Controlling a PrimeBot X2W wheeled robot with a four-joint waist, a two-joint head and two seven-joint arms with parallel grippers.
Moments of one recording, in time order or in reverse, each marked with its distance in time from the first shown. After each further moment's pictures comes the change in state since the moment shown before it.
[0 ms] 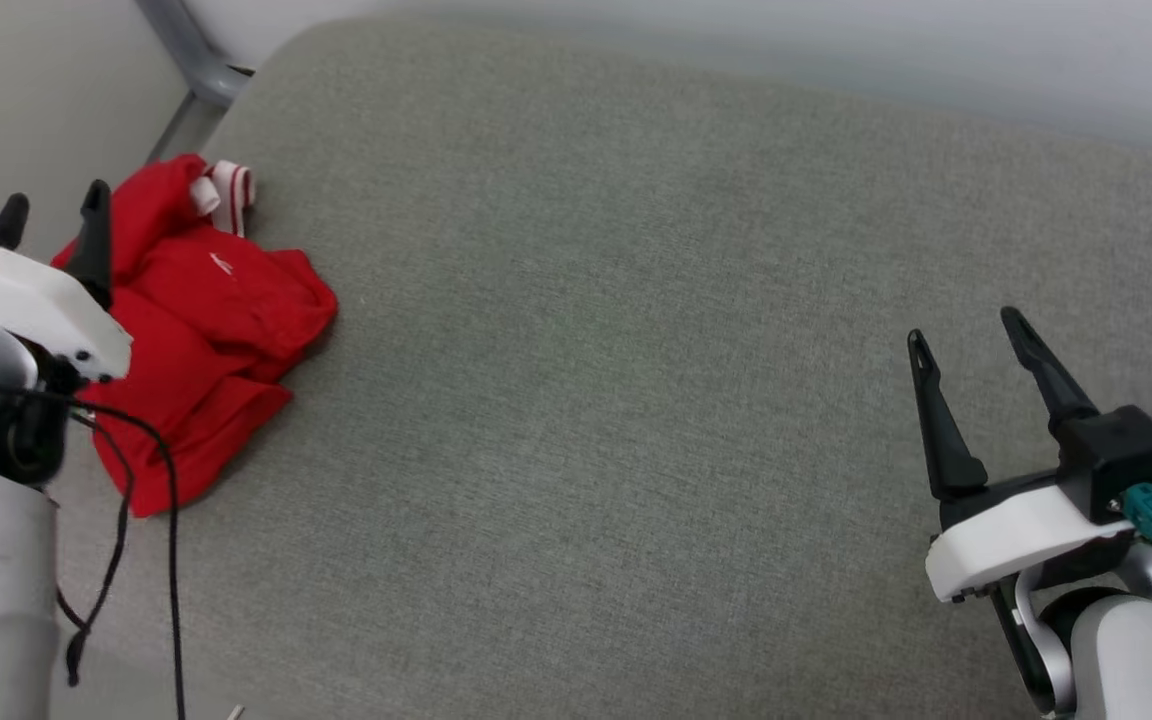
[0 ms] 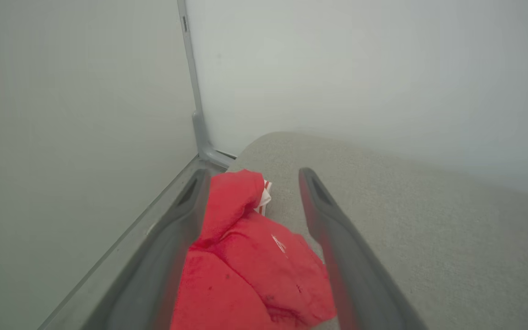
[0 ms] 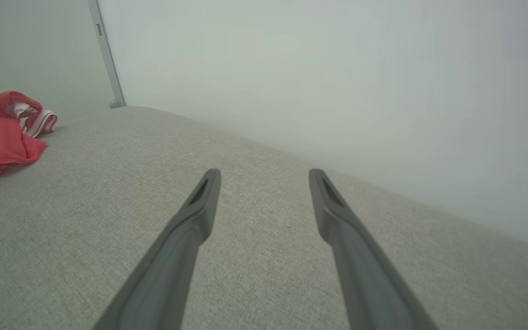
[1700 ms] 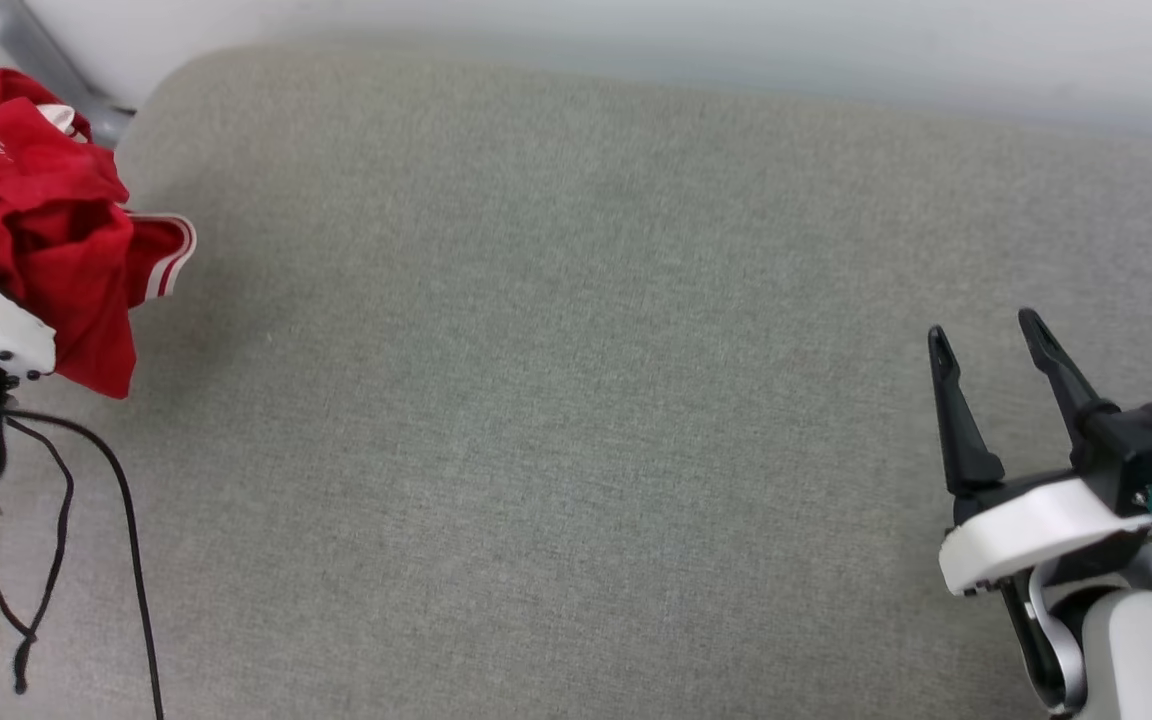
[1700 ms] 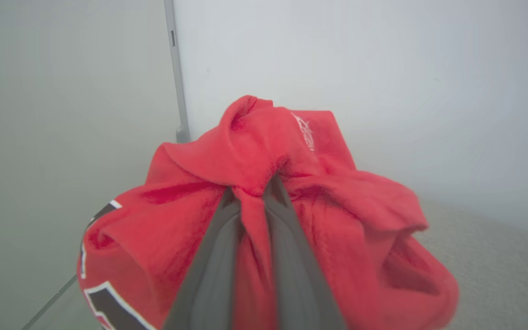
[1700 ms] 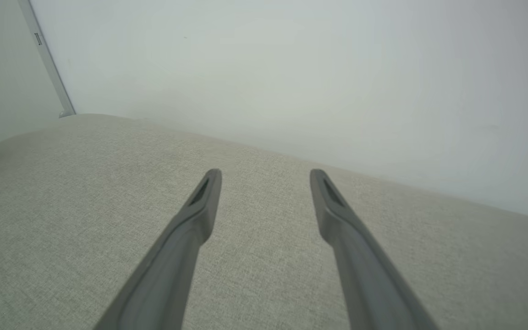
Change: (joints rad) left arm -0.145 0.149 -0.140 0.327 -0.205 -0.001 -0.176; right arm -0.043 0.000 -0.033 0.072 0.047 0.000 -0.040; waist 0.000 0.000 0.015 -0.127
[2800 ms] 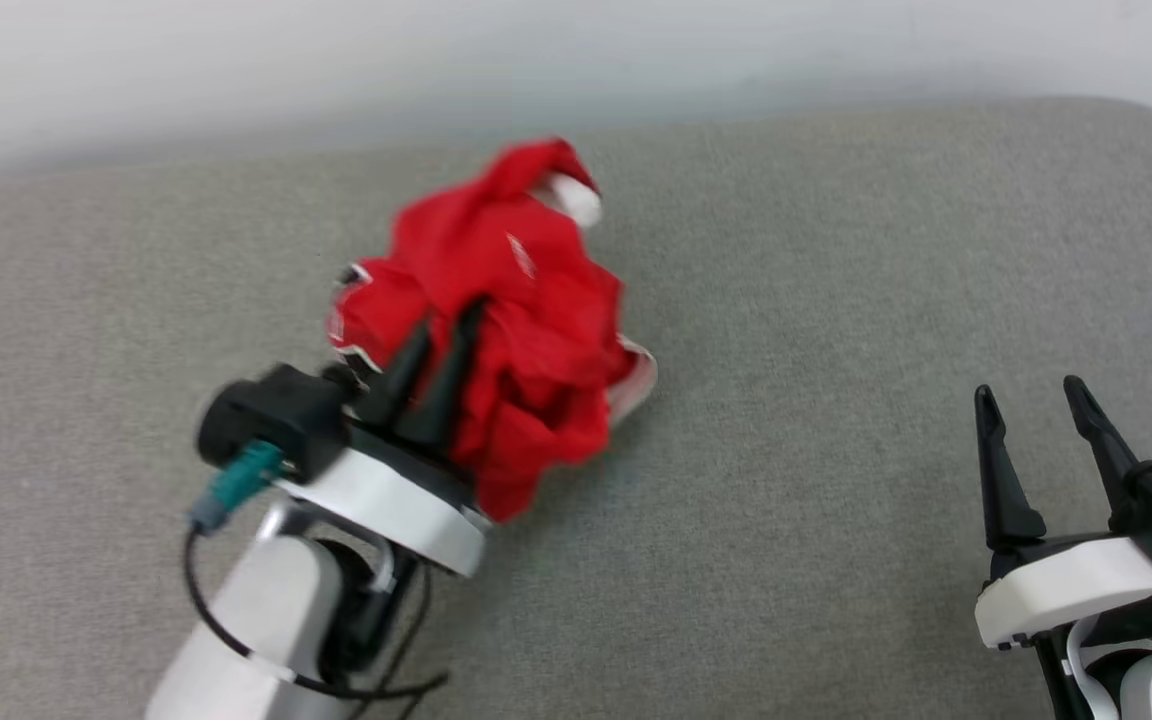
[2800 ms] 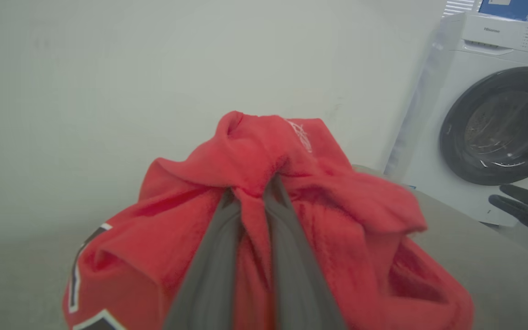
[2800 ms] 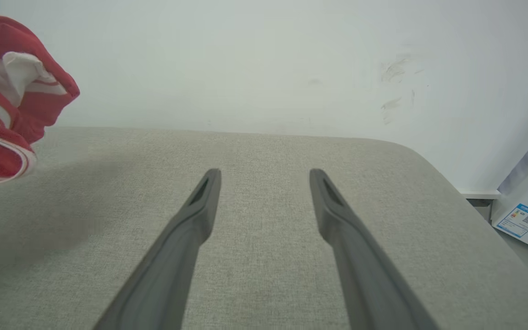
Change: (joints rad) left arm 0.411 -0.236 -0.318 -0.804 0.161 0.060 -0.073; right arm 0.128 -0.001 -0.069 -0.048 0.051 0.000 0.006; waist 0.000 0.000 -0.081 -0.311
